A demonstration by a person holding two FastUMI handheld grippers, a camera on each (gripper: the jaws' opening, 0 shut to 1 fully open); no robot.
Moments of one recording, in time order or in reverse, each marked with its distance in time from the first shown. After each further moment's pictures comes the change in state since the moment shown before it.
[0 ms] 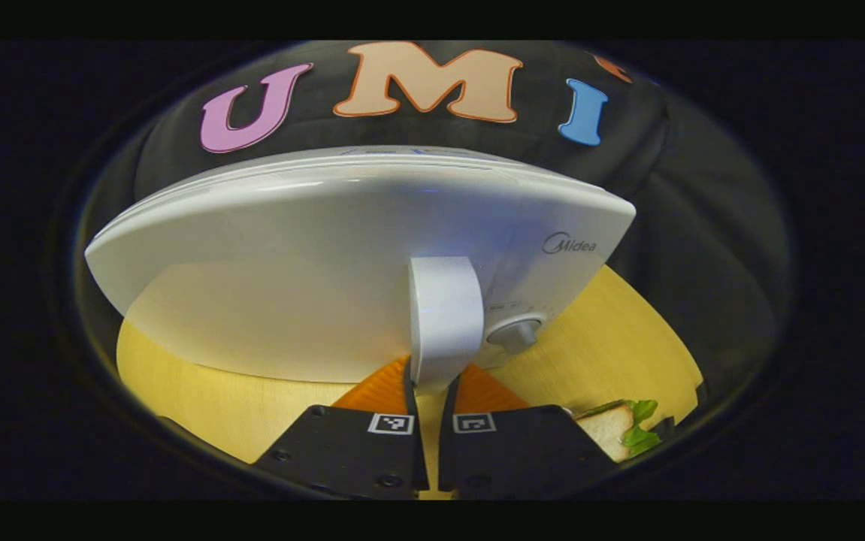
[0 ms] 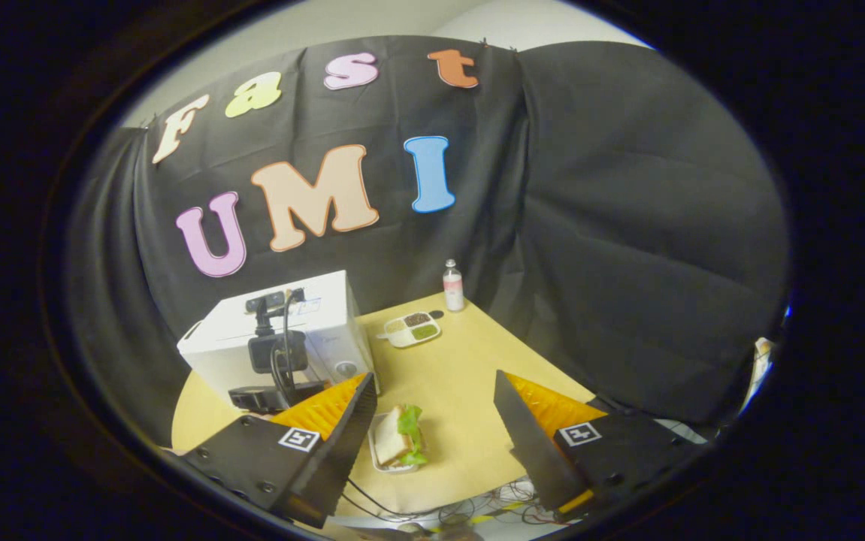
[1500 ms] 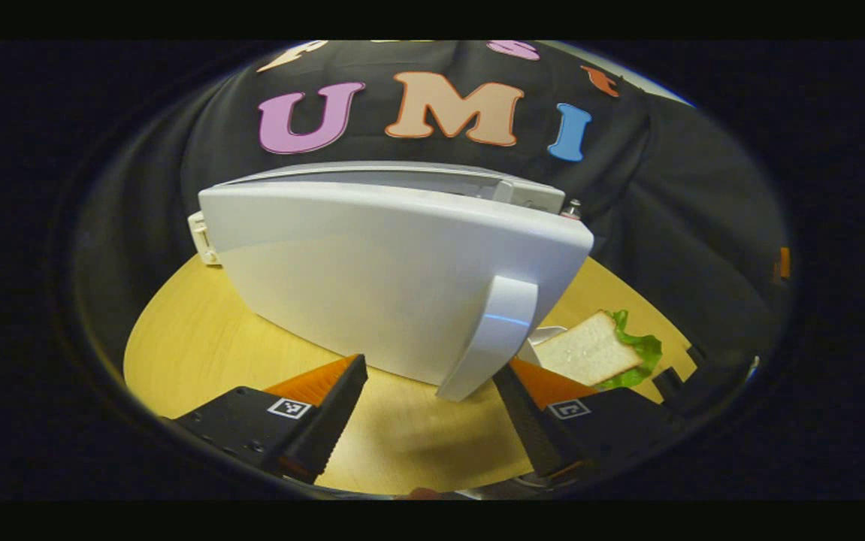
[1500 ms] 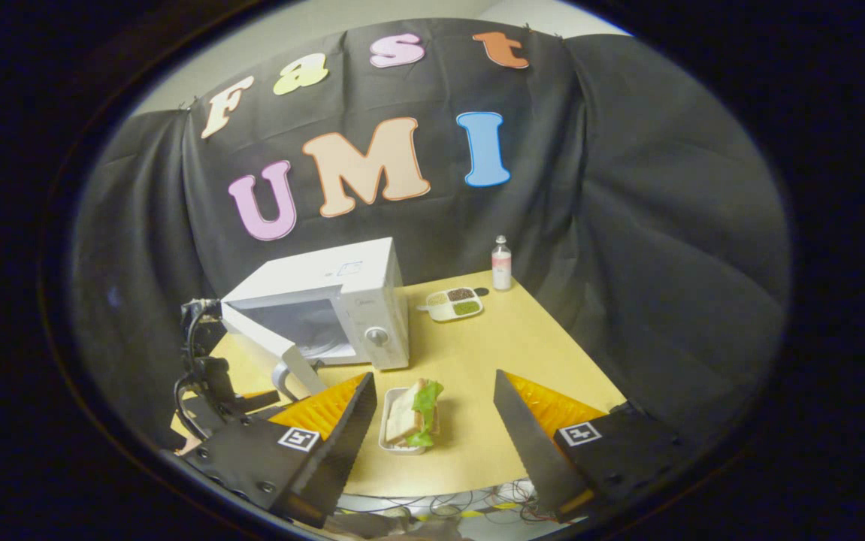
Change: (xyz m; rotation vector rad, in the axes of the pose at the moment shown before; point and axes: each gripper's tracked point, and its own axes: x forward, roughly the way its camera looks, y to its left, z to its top) left arm -0.138 0.058 -0.081 -0.016 -0.107 0.032; right arm 0.020 0.010 -0.036 -0.108 0.092 0.252
